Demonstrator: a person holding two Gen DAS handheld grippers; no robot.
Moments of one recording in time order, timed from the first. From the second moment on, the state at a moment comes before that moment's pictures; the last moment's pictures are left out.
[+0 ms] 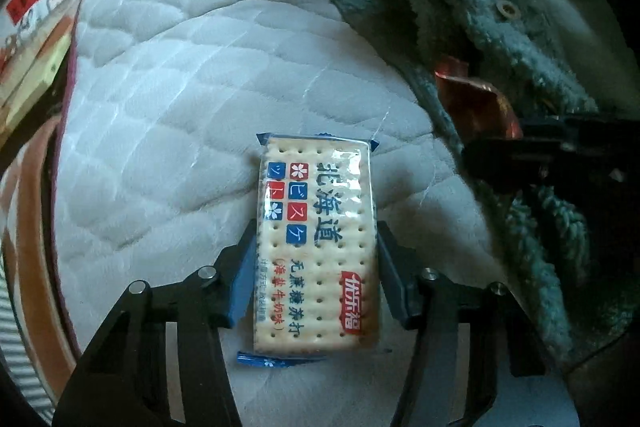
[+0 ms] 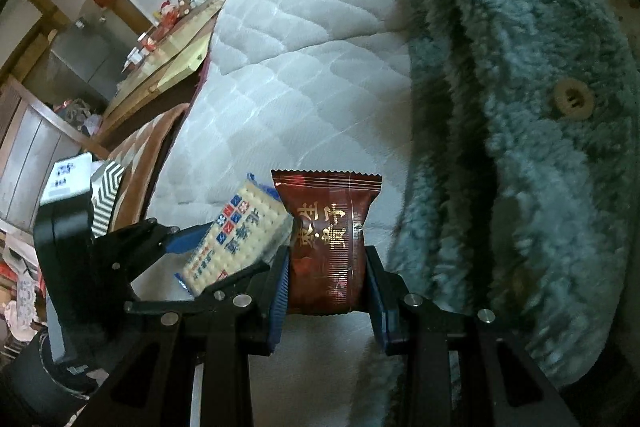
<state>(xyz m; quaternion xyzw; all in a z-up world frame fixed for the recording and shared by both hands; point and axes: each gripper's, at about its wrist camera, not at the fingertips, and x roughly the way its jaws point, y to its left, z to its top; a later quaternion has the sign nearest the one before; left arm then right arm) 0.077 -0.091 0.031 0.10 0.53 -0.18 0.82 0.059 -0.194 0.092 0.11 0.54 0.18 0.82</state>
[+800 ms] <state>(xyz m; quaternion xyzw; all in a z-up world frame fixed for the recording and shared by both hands) -0.028 0.073 0.105 -0.02 0.47 0.01 0.88 0.011 -0.040 0.112 0.01 0.54 0.27 0.80</state>
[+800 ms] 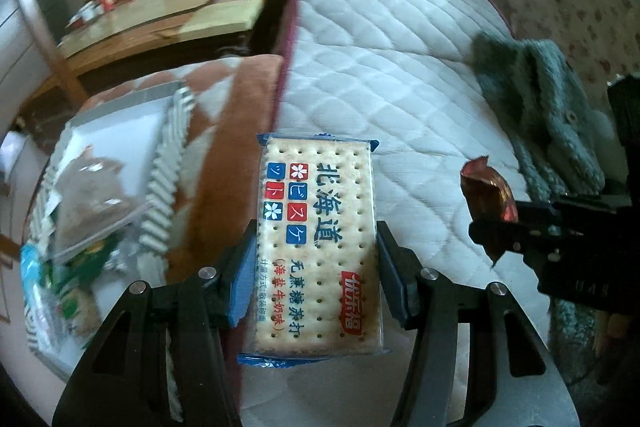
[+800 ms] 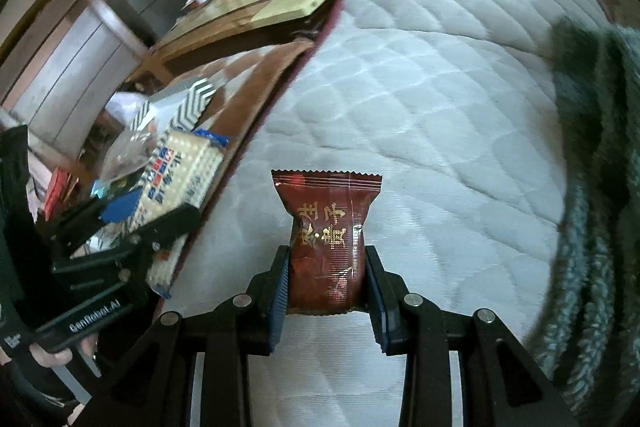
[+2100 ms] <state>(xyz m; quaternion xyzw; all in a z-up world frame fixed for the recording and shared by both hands) -0.093 0.288 0.110 -0.12 0.43 0.20 0.87 -0.013 0.230 0.123 -0.16 0.52 0.42 0.72</state>
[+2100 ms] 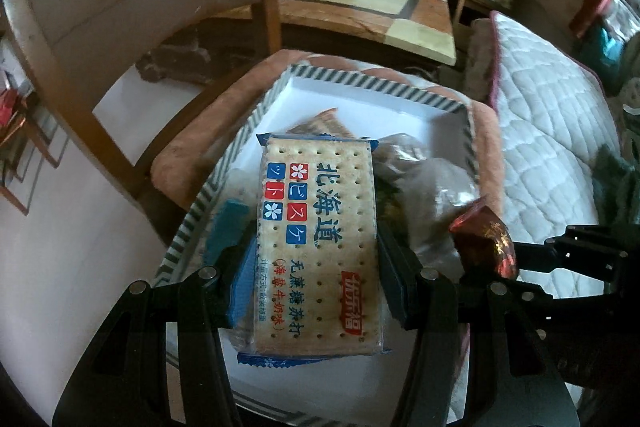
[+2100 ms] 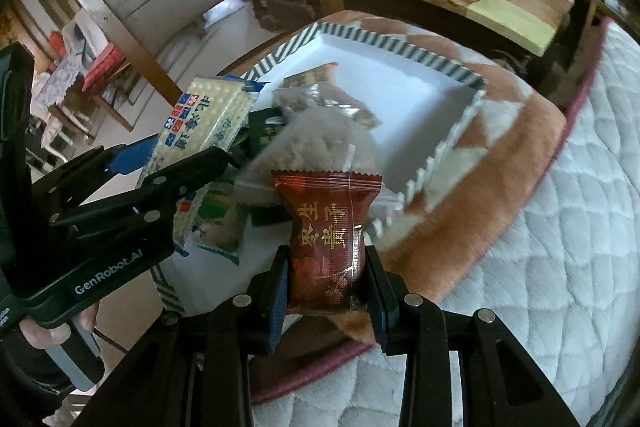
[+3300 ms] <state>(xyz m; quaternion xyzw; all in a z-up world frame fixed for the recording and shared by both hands) -0.115 0.276 0.129 -0.13 0.40 0.21 0.88 -0.046 0.216 0.146 -0.13 0.47 0.43 0.76</state>
